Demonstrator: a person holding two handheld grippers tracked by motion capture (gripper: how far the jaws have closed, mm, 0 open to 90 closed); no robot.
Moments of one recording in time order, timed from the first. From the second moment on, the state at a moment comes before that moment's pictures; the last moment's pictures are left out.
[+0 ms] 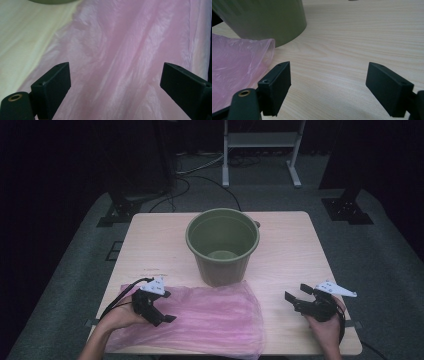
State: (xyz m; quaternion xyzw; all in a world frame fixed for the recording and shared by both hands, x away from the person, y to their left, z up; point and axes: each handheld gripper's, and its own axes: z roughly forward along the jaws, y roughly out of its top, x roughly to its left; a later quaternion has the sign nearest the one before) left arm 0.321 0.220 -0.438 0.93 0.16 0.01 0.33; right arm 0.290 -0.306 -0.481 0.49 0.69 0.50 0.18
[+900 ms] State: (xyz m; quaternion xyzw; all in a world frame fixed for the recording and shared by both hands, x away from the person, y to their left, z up) left arm 0.304 0.194 -0.455 0.96 0.10 0.03 0.24; right arm 0.288 -0.303 -0.479 0.48 0.70 0.50 0.18
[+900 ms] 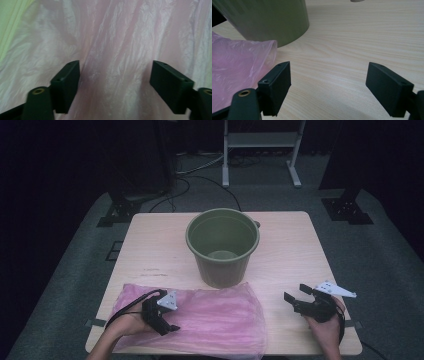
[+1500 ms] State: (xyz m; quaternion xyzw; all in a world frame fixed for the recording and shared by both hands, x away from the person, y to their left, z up) left arm 0.305 0.167 -0.444 0.97 0.12 0.03 0.18; right arm 0.289 -0.302 -0.482 0.47 0.70 0.50 0.17
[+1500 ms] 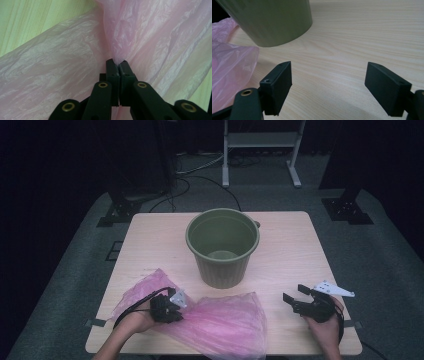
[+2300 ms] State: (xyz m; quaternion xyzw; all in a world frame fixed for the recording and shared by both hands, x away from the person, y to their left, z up) left arm 0.296 0.165 -0.358 0.94 0.11 -0.02 0.31; right arm 0.290 -0.301 -0.483 0.47 0.70 0.50 0.16
